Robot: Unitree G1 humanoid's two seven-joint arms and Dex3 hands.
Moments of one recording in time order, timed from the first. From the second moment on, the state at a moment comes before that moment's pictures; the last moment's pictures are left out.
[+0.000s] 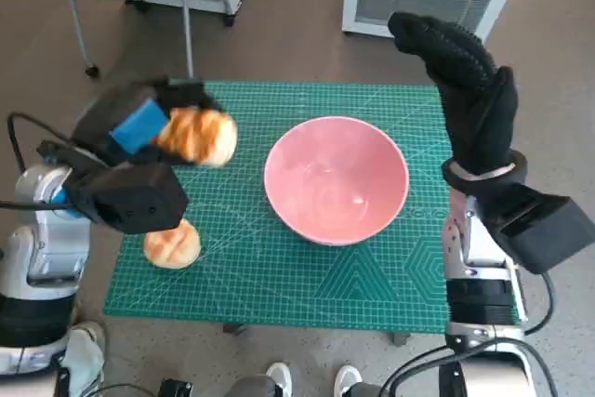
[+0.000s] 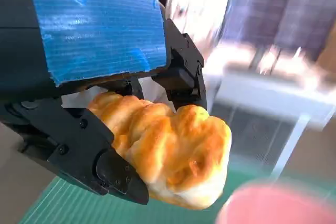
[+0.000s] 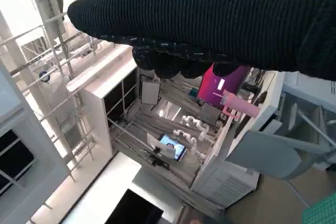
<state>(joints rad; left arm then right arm) -0.59 0.64 -0.05 -0.06 0.48 0.04 -0.31 -0.74 -0.14 -0.12 0.48 0.24 -0.69 0.41</state>
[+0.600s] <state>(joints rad) -0.72 0.37 -0.32 0.13 0.58 -0.15 -0.20 -0.74 -0.14 -0.12 0.50 0.27 -0.69 0.43</state>
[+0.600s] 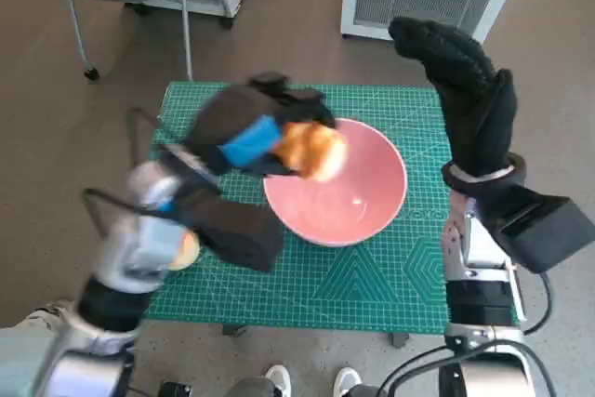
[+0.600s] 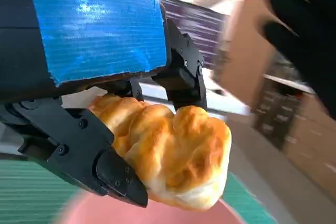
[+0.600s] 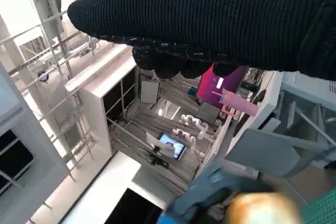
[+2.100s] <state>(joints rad) -0.59 0.48 -0.20 -0.14 0.42 0.03 -0.56 -0.73 -0.14 -0.12 0.45 0.27 -0.69 0.41</state>
